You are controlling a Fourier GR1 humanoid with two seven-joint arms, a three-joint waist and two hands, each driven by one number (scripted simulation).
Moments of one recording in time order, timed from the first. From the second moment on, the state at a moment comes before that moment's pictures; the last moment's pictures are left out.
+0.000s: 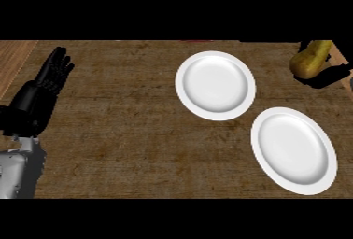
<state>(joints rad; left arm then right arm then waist) -0.29 0.28 0.11 -1.59 0.06 -0.08 0.12 -0.85 -0.55 -0.21 -0.71 0.66 0.28 -0.63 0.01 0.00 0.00</state>
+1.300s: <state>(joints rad) -0.32 0.25 0.09 -1.61 0.04 -0.10 0.13 -1.11 -0.12 -0.13 -0.31 0.80 -0.06 -0.31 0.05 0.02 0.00</state>
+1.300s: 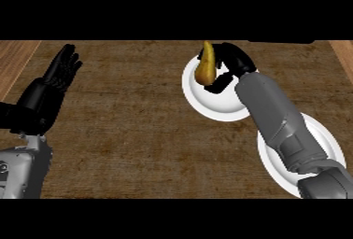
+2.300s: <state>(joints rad) -0.31 0.25 0.10 -1.60 0.03 -0.11 0.11 -1.16 -0.16 -0.44 -0.22 0.49 0.05 -0.47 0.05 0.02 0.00</state>
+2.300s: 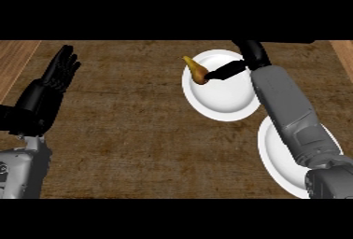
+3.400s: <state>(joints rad) -0.33 0.24 0.09 -1.61 0.02 -0.11 0.12 -0.99 -0.61 -0.53 -0.17 0.41 0.43 -0.66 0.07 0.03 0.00</state>
